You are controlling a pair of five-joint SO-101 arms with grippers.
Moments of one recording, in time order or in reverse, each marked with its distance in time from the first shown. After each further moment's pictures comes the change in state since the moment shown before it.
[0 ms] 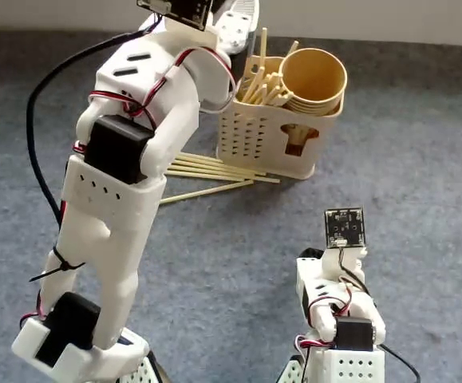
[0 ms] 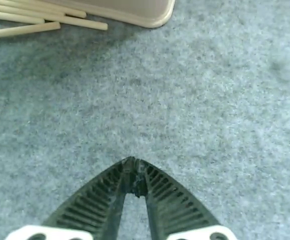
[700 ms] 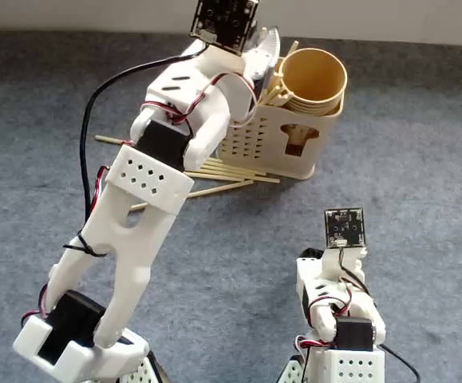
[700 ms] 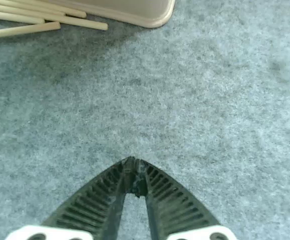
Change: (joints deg) left arm 0.3 0.1 24.5 -14.9 0.3; right arm 0.0 0.0 0.0 0.0 0.0
